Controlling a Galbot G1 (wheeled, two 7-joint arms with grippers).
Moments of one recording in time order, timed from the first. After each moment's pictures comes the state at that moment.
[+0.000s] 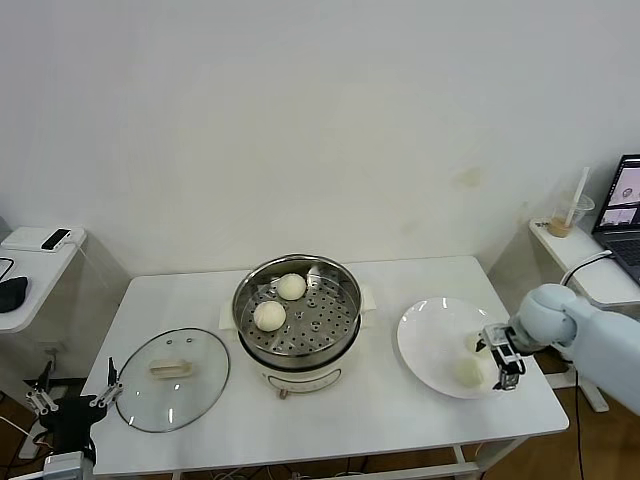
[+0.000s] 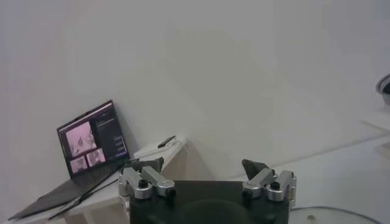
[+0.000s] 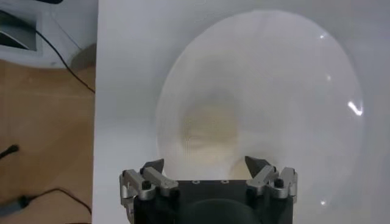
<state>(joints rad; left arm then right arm) 1.74 -1.33 -0.85 -2.14 0.03 0.09 -0.25 -0.18 0.52 -0.70 1.45 -0.23 -0.23 -1.09</state>
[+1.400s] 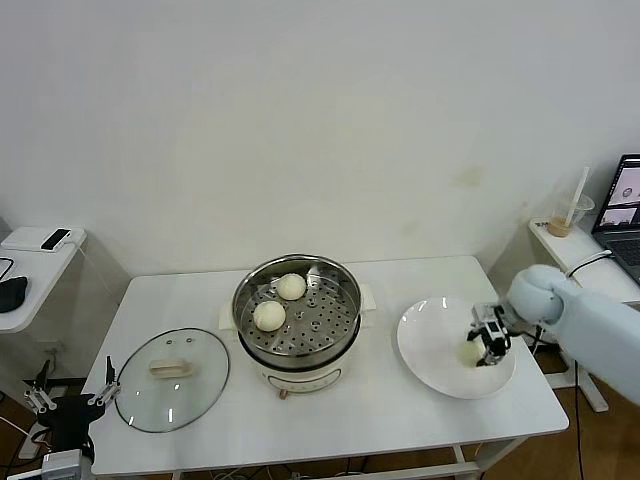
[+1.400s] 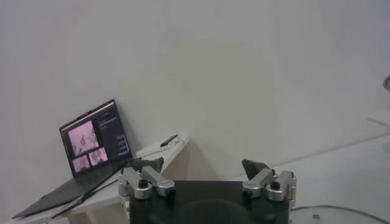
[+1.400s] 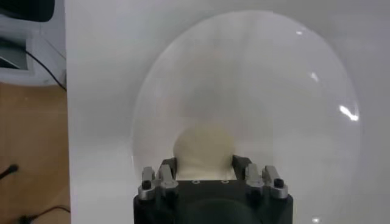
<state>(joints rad) 1.73 -1.32 -0.85 -2.13 0.02 0.09 -0.25 -0.01 0.58 -0.72 1.40 -0.14 -0.26 -1.15</state>
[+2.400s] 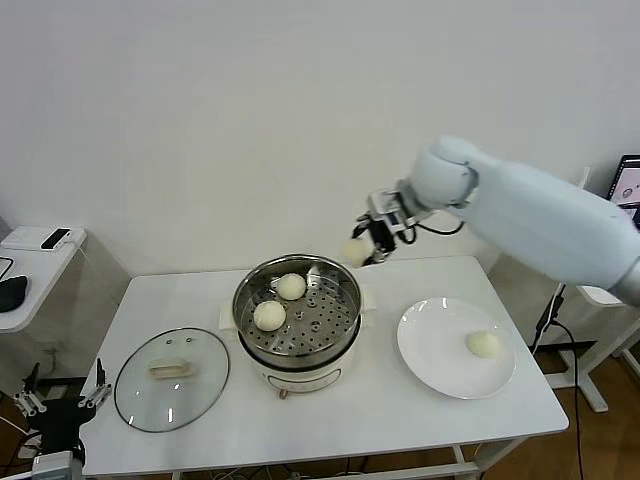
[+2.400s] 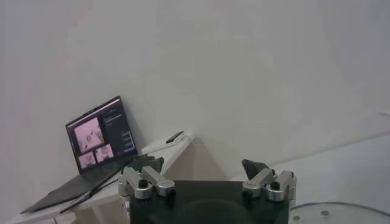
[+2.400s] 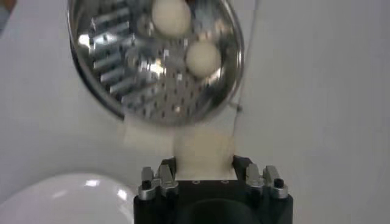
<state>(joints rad) 1.74 -1.32 -0.89 -2.14 0.01 0.09 -0.25 0.49 1.00 -1.03 1.40 0.16 -0.23 -1.05</state>
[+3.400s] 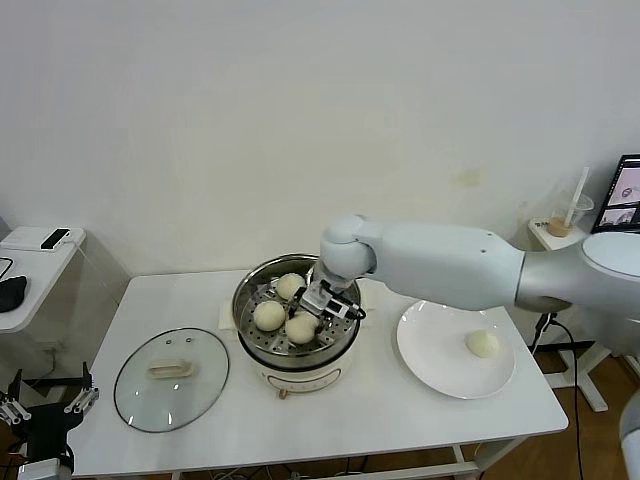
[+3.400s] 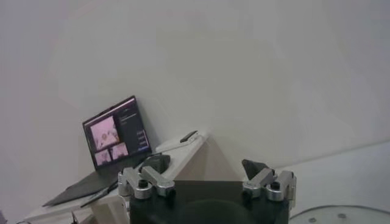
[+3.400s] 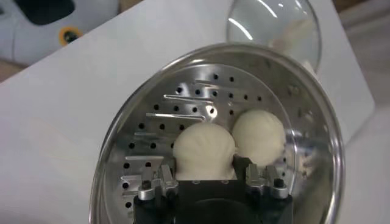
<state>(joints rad) 1.76 -1.36 -0.92 -2.16 0.01 0.09 -0.25 0.46 1.21 -1.27 1.39 -0.02 0.14 -0.99</state>
